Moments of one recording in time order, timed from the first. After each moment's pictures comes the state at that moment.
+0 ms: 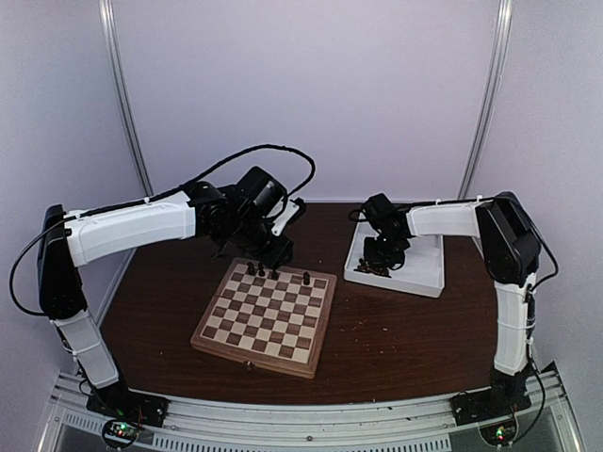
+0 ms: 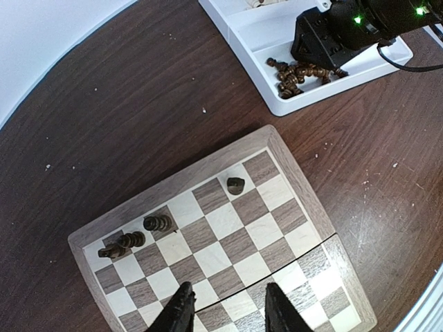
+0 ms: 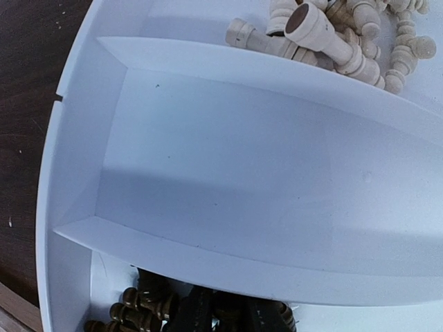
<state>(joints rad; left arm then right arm) -0.89 1.76 1.54 -0.70 -0.10 -0.12 0.51 2.08 1.50 -0.56 0.20 0.57</state>
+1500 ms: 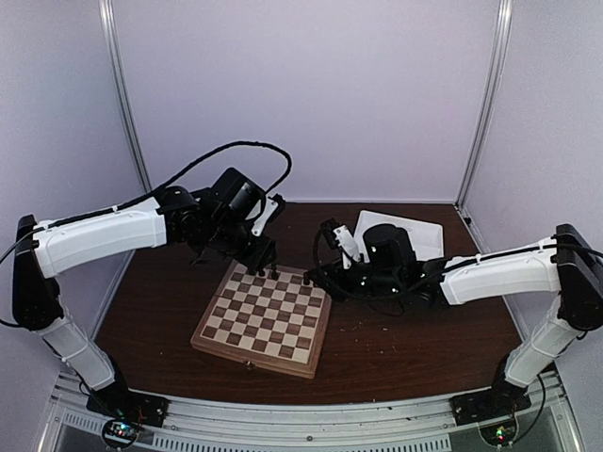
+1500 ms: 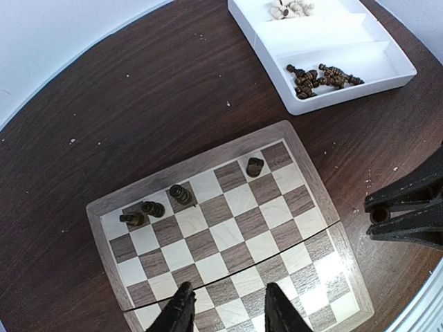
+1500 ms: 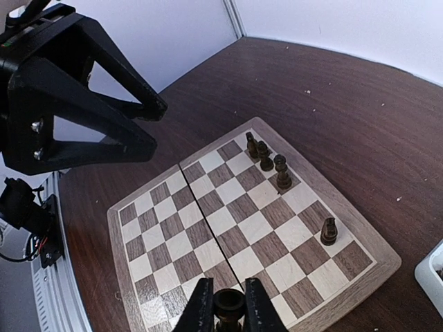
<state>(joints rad) -0.89 1.60 1.40 -0.68 -0.15 -0.19 0.92 1.57 0.88 0.29 -0.11 0.34</state>
